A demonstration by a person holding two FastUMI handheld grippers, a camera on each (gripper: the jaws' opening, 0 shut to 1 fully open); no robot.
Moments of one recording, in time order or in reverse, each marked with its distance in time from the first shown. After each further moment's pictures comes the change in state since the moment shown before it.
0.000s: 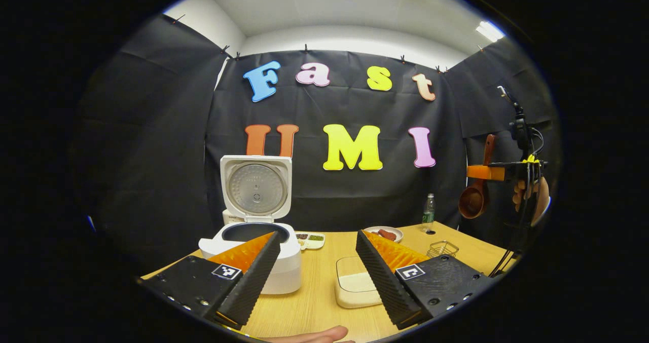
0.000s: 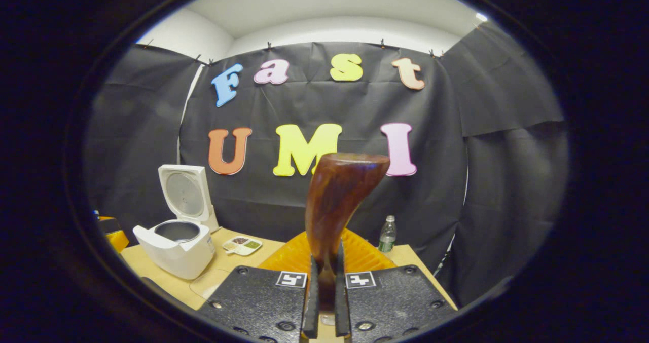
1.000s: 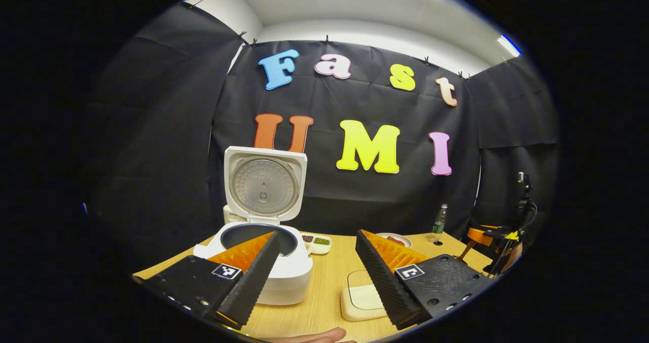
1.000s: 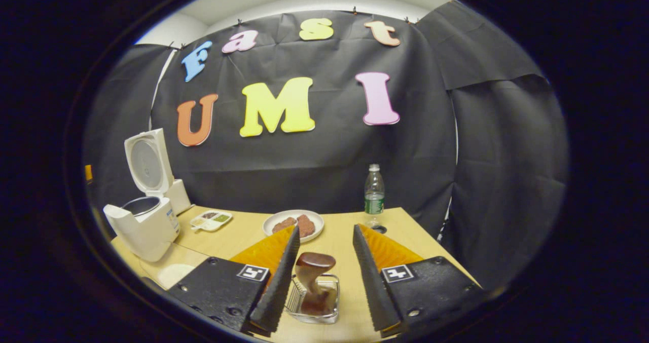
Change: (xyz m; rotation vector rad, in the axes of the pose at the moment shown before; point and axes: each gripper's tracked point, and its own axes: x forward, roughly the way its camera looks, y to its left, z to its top) left arm 0.075 0.040 0.029 -0.116 0.028 0.026; right arm 0.054 -0.075 -0.101 0.032 0.078 -0.109
